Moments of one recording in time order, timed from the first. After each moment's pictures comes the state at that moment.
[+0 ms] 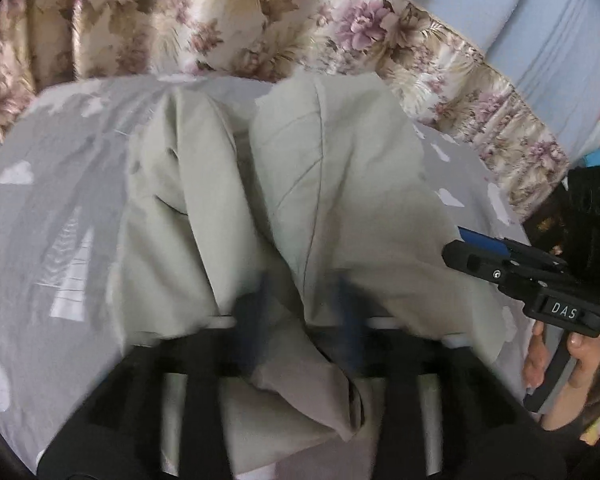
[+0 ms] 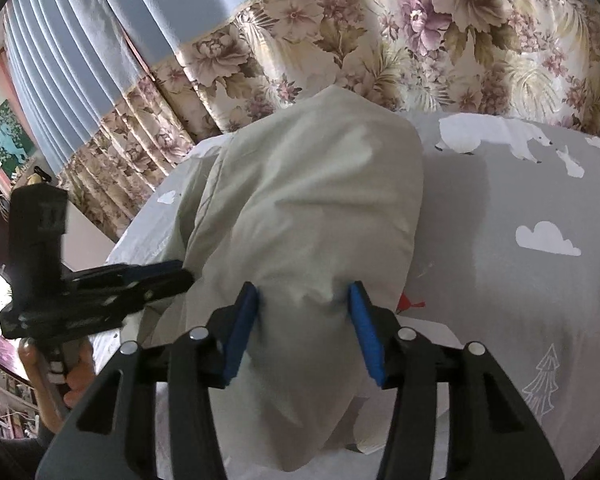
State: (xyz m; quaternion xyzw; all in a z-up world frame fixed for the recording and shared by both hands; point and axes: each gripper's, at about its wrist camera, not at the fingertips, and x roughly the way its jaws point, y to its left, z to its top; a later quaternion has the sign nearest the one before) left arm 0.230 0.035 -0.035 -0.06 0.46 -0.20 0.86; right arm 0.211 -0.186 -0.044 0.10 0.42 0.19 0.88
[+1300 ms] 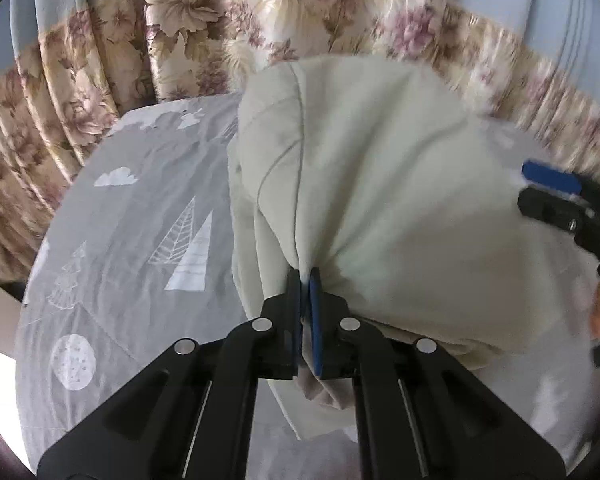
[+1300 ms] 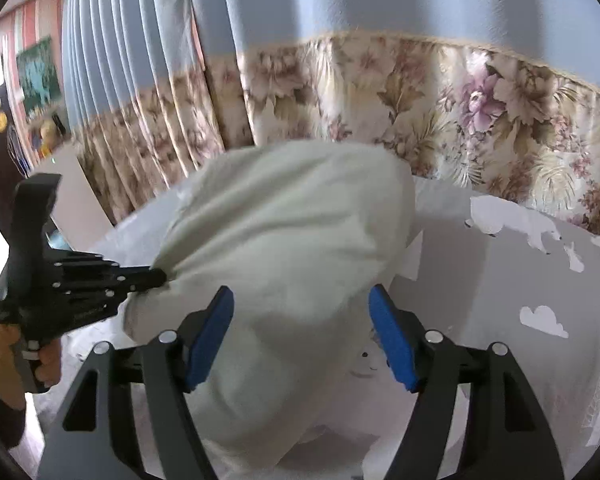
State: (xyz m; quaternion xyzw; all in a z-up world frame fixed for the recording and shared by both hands) left arm 0.202 0.088 -0.025 0.01 0.43 -0.11 0.90; right arm 0.191 -0.147 -0.017 -0.01 0.34 0.23 0.91
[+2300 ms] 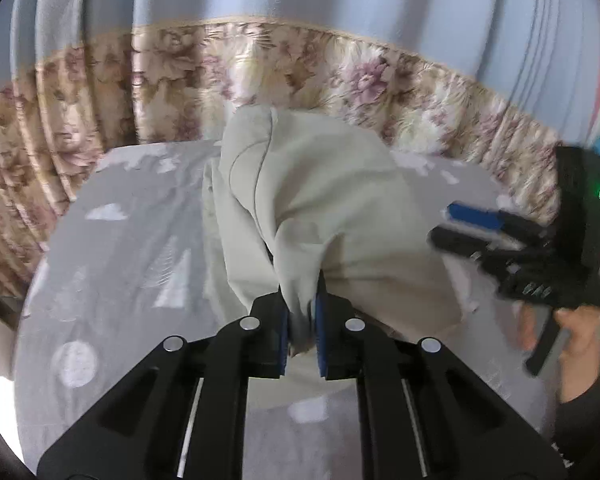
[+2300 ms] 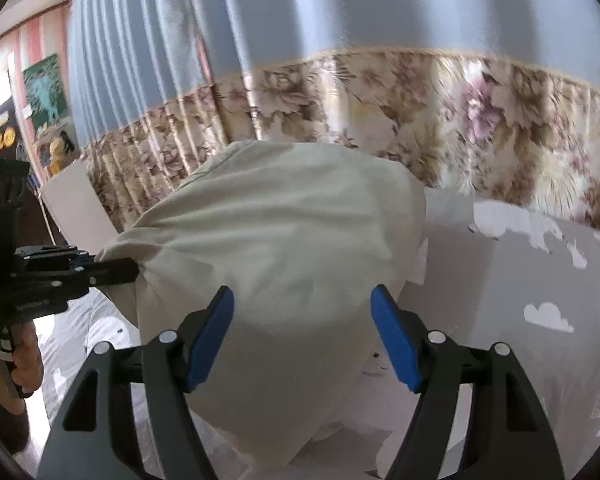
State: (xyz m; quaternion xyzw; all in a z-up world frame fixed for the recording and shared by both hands) left arm 0.150 0.080 0.018 0.00 0.38 -0.14 0.91; right arm 0.178 -0.142 -0.009 0.00 0.32 0.23 0.92
